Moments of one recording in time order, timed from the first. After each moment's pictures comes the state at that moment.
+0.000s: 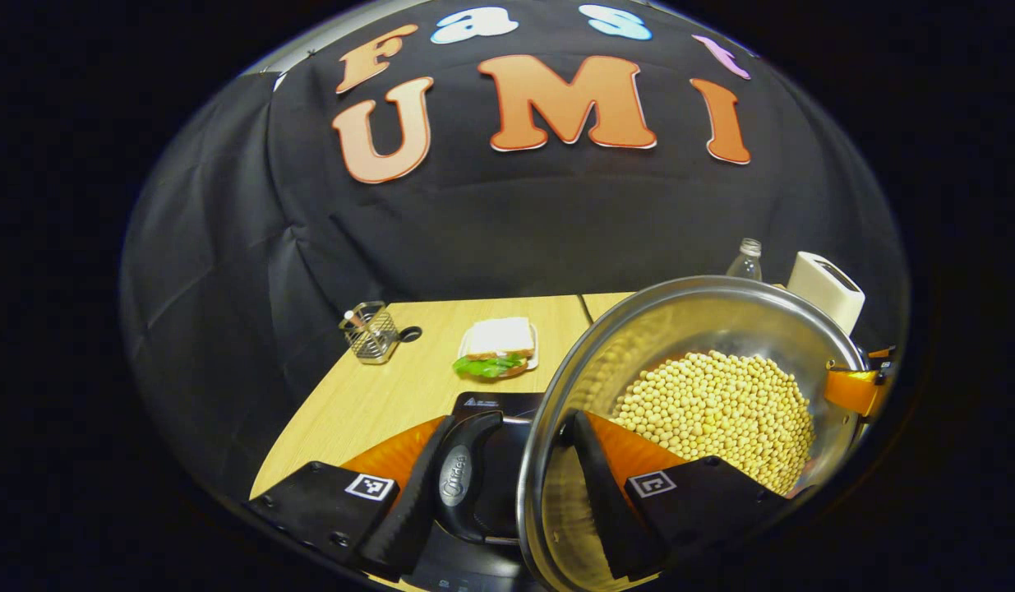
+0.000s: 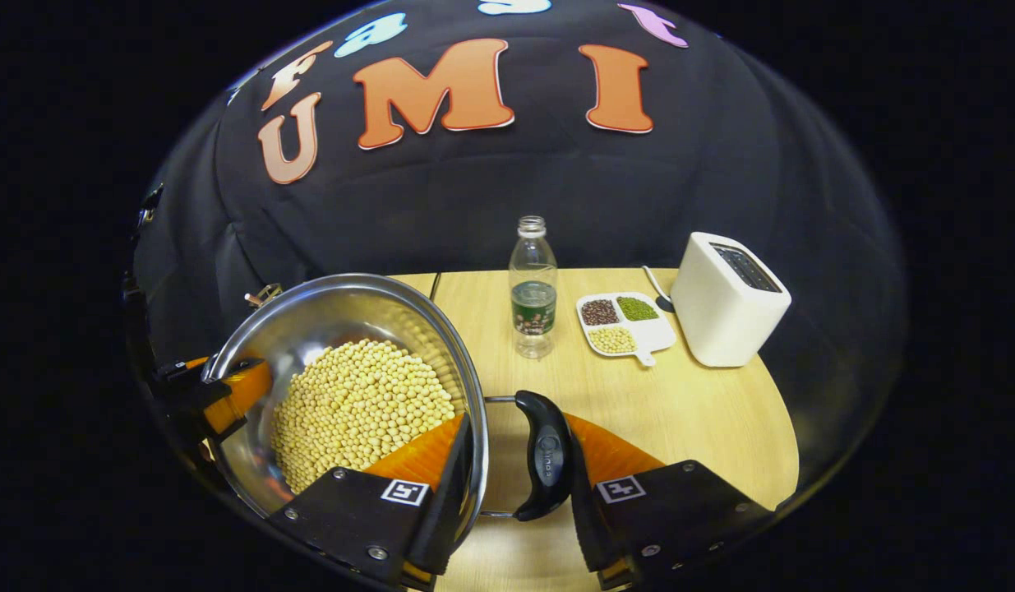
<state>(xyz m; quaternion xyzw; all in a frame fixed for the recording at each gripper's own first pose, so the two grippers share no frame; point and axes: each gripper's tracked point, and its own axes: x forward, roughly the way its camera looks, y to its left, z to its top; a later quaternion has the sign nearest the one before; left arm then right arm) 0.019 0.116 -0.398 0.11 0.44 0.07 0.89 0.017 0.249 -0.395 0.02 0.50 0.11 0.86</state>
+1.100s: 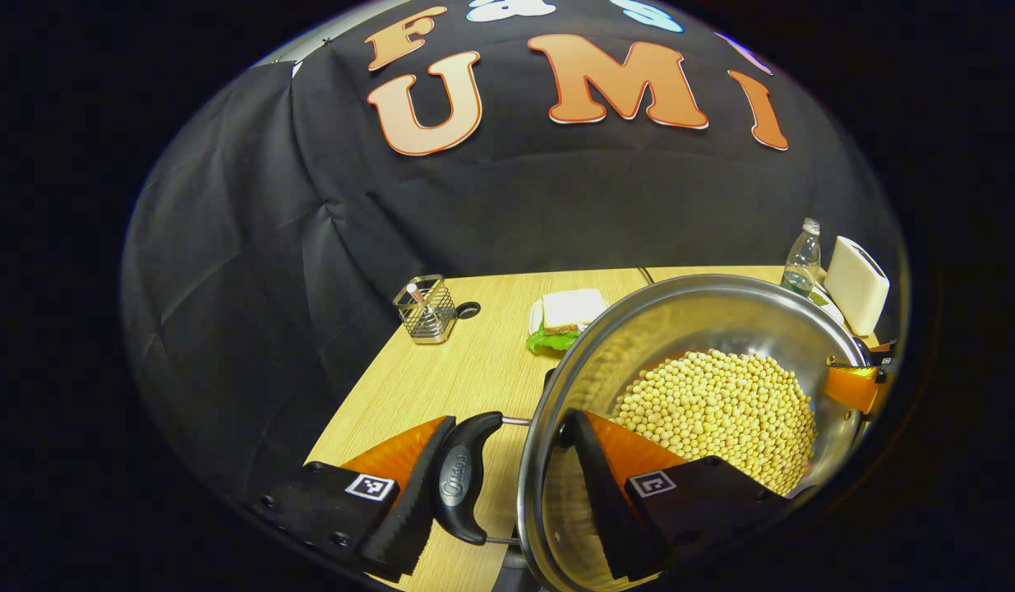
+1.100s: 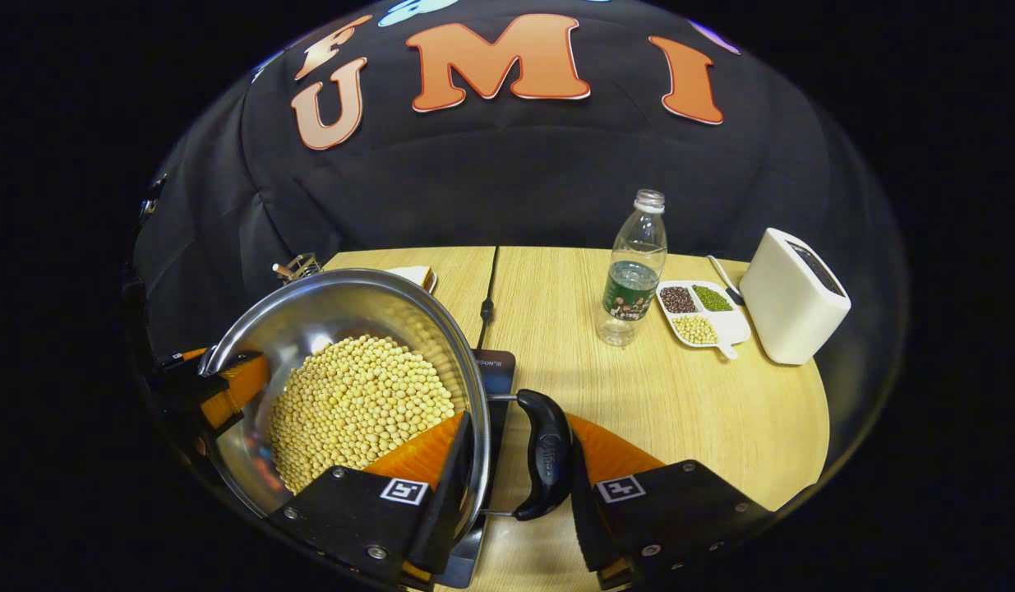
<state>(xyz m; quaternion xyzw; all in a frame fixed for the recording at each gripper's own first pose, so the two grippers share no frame) 0.009 0.210 -0.416 0.13 0.48 0.10 0.86 0.007 0.338 -0.430 0.01 0.53 0.15 0.83</state>
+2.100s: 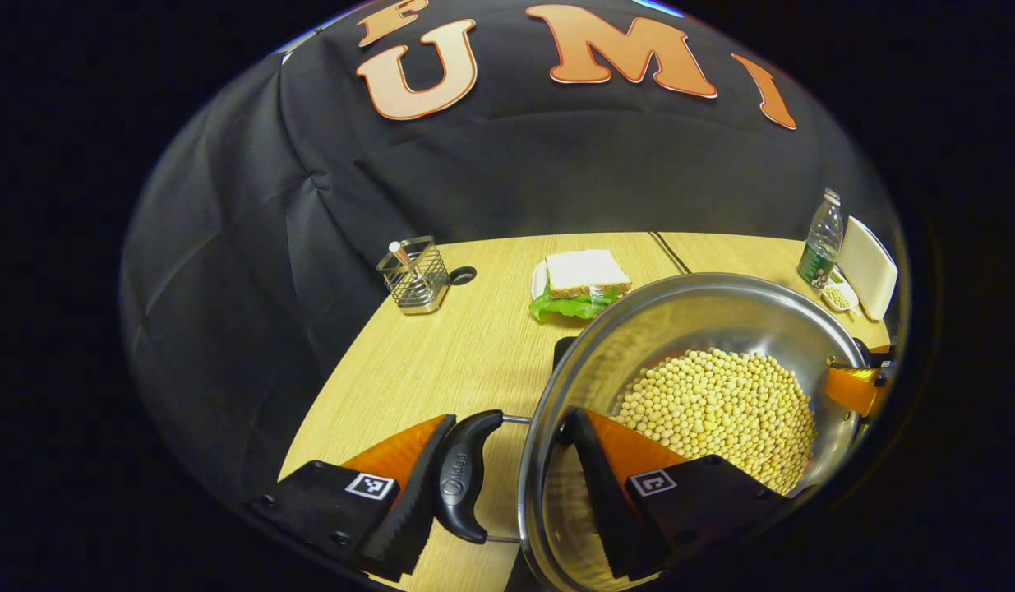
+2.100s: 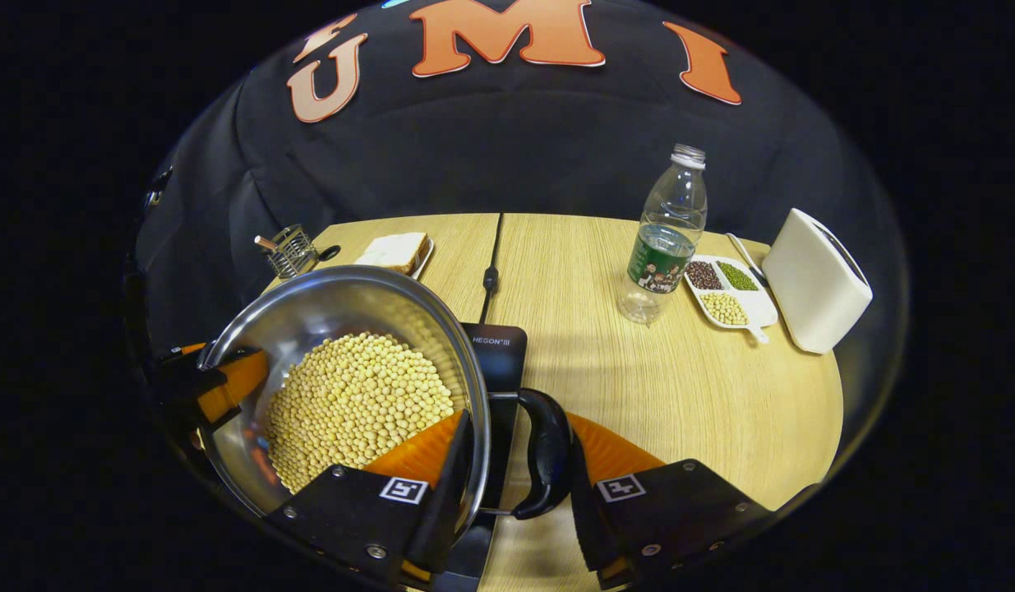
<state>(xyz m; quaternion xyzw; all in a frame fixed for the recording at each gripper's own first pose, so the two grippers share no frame) 0.000 0.227 -0.445 0.11 0.52 0.10 0.84 -0.001 0.360 -0.464 0.00 0.56 0.15 0.81</state>
